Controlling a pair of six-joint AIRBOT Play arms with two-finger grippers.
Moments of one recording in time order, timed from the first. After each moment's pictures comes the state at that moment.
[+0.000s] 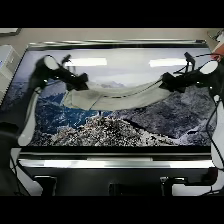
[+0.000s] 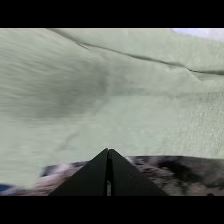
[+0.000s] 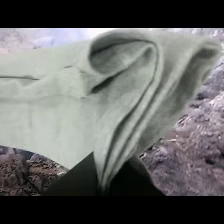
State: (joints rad) left arm -0.26 -1.97 2.01 1.10 -1.29 -1.87; right arm -0.15 -1.56 1.60 -1.03 1.24 1.53
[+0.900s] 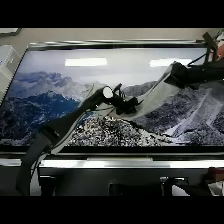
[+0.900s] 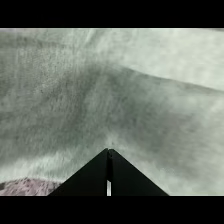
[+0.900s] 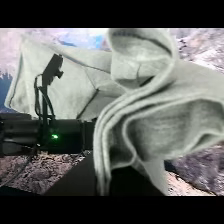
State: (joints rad) left arm -0.64 -2.15 2.02 0.80 -1.03 -2.03; right arm -0.09 -1.29 1.59 -1.03 1.38 1.66
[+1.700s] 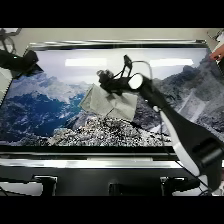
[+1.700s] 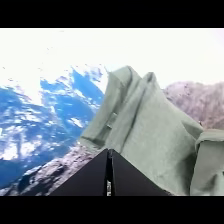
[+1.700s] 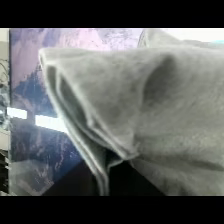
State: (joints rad) left arm 0.10 -1.61 2.02 1.21 -1.47 -1.88; right arm 0.49 -1.69 1.60 -0.84 0.67 1.85
